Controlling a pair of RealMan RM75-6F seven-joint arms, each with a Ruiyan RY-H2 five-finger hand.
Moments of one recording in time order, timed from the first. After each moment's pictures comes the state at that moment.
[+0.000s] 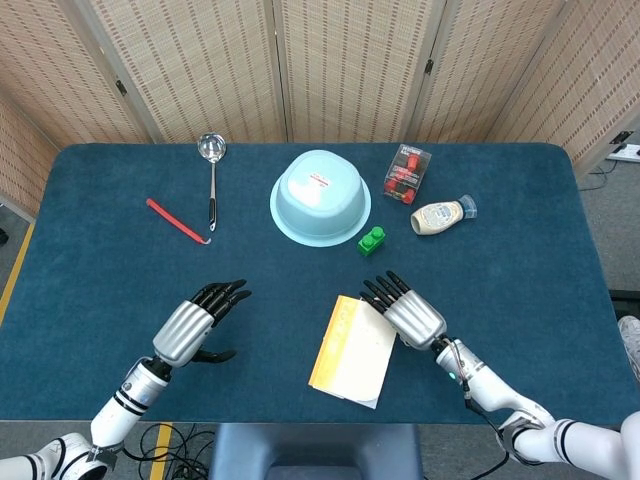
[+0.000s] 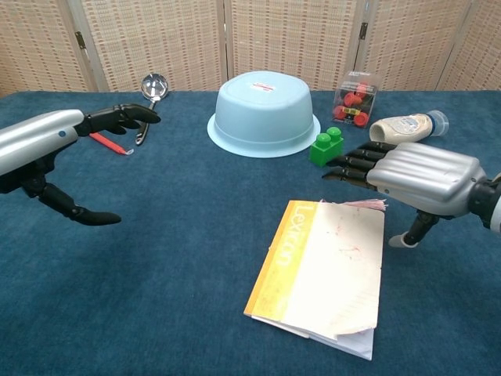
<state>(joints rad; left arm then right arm) -0.55 -1.48 0.02 -1.46 1.64 1.30 -0.08 0.60 -1.53 0.03 -1.30 -1.61 0.98 -0.40</state>
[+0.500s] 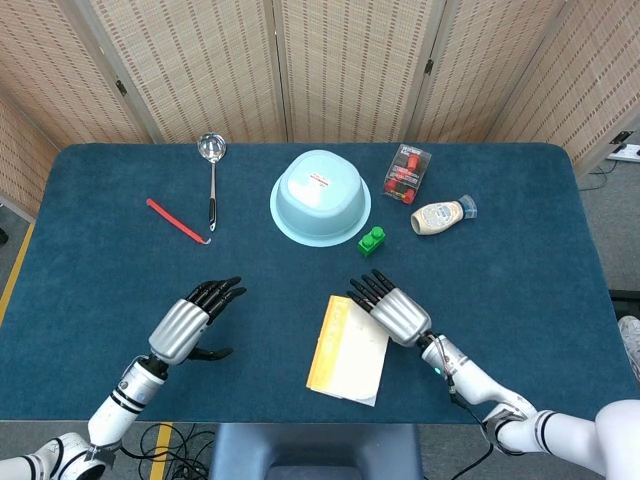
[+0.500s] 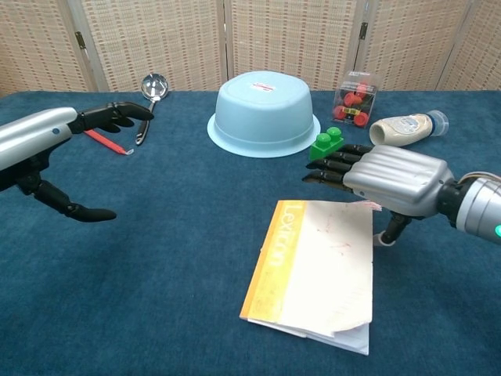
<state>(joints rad) -0.54 -1.48 0.00 -1.44 1.64 1.31 -0.11 0.65 -1.61 0.04 -1.22 -1.61 0.96 -0.38</state>
